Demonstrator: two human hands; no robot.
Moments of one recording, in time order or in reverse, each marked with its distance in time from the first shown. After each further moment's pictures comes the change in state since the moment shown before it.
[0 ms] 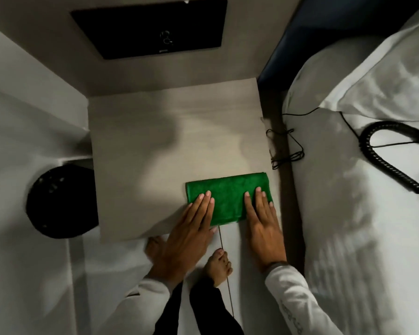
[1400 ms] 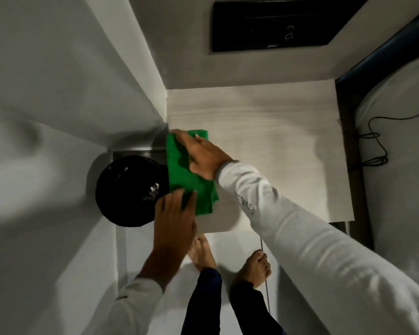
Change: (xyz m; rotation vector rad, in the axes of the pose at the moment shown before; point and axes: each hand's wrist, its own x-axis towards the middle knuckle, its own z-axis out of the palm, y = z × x) left_hand -0.076 -0.167 -0.031 -0.016 0.026 -0.362; right_hand 0.158 -0.288 0.012 0.163 -0.409 -0.490
